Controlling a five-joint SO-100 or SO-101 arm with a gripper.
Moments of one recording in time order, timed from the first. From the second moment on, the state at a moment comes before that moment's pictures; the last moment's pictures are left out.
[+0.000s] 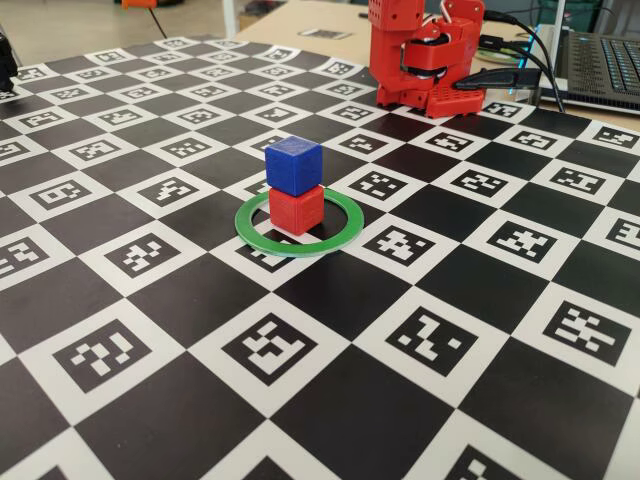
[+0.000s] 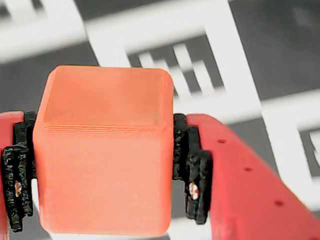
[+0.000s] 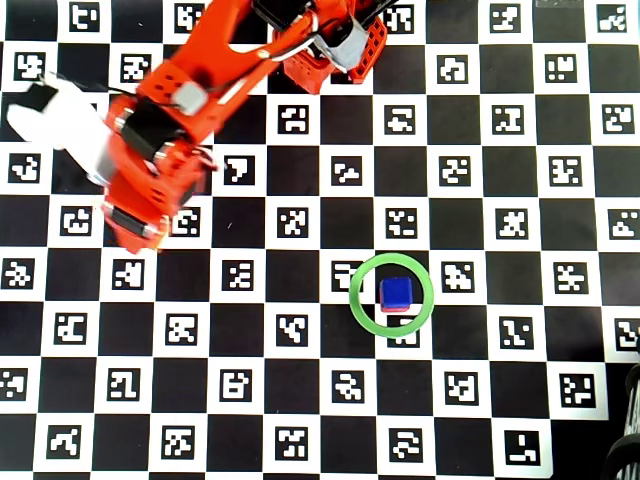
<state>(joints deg) 29.0 80.2 61.3 97.5 -13.7</state>
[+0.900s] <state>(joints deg) -10.5 75.2 62.9 94.0 12.7</state>
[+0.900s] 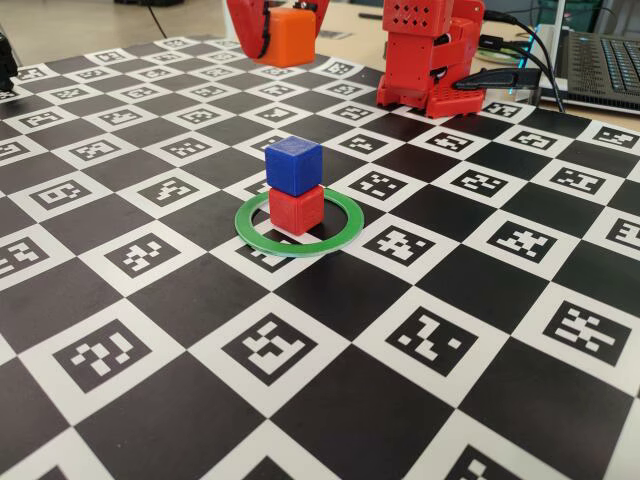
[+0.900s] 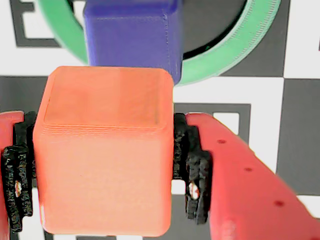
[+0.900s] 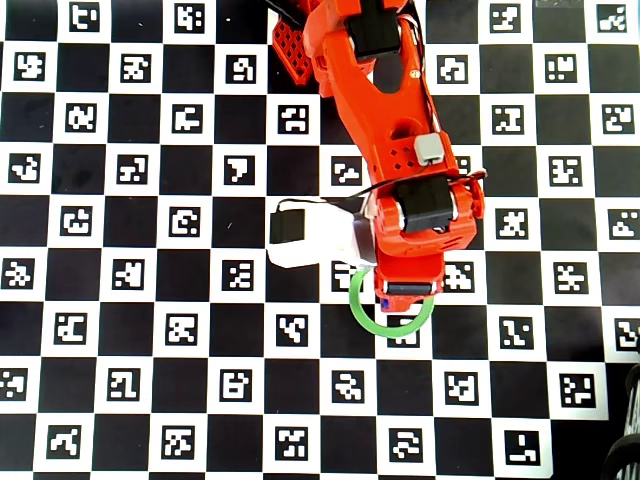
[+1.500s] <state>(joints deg) -12.6 74.2 72.3 84.4 12.3</state>
